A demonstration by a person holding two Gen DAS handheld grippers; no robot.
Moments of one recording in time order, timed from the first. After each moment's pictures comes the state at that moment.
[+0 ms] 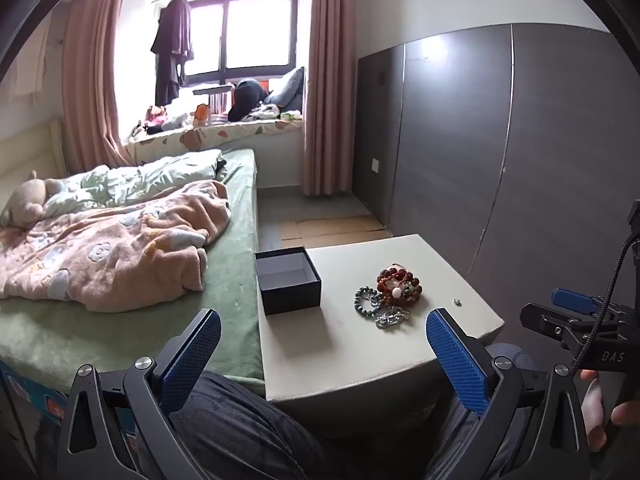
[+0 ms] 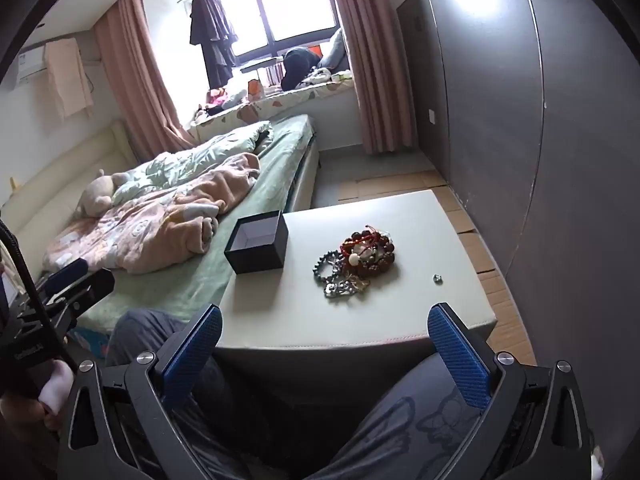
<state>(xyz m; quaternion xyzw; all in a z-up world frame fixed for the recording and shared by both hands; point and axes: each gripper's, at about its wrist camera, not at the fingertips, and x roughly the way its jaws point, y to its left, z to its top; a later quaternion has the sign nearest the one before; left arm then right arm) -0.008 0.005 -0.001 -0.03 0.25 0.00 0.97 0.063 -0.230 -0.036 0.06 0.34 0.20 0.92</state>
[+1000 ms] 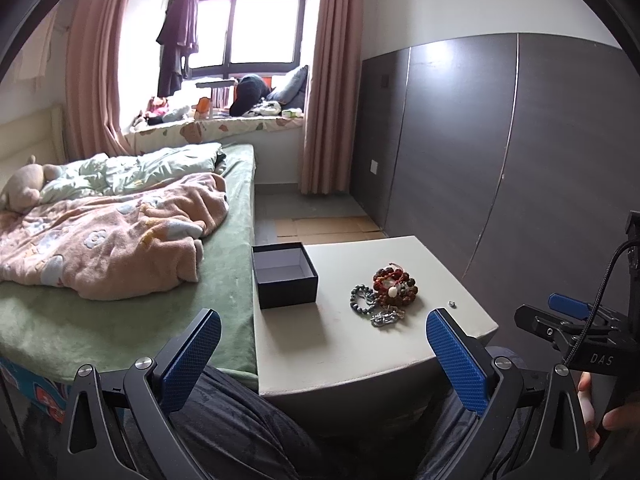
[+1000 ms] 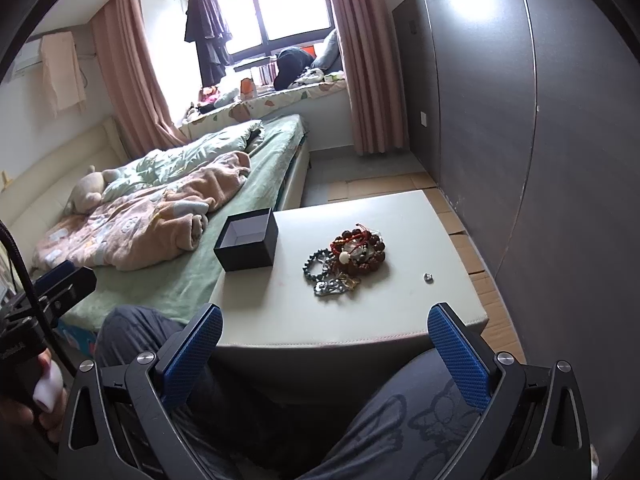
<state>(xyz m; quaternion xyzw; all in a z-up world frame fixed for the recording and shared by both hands) -0.007 0.007 -0.007 -0.04 0.26 0.01 0.96 0.057 -0.230 -0.036 0.05 0.34 0.18 0.92</state>
